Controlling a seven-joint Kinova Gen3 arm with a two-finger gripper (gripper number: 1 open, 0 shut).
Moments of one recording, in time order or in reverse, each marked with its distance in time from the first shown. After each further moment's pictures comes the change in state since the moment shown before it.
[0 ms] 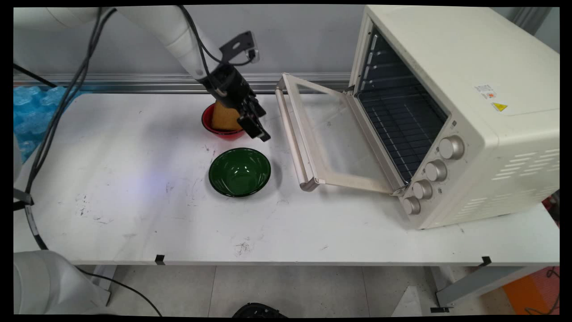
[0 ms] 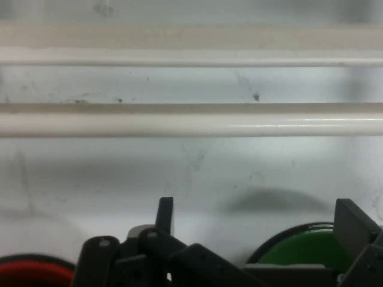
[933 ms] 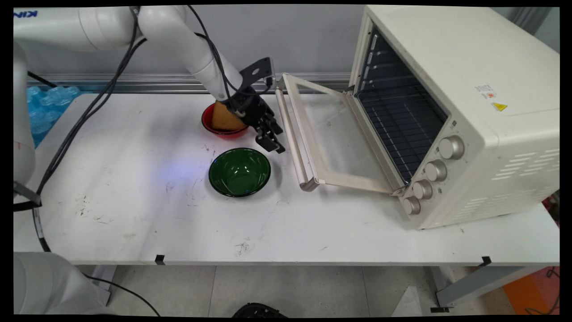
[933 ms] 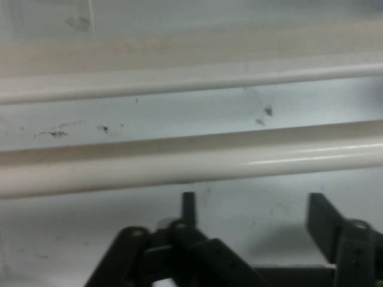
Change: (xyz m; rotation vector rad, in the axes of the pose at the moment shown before) arm -0.001 -0.005 0.065 -0.005 0.020 0.078
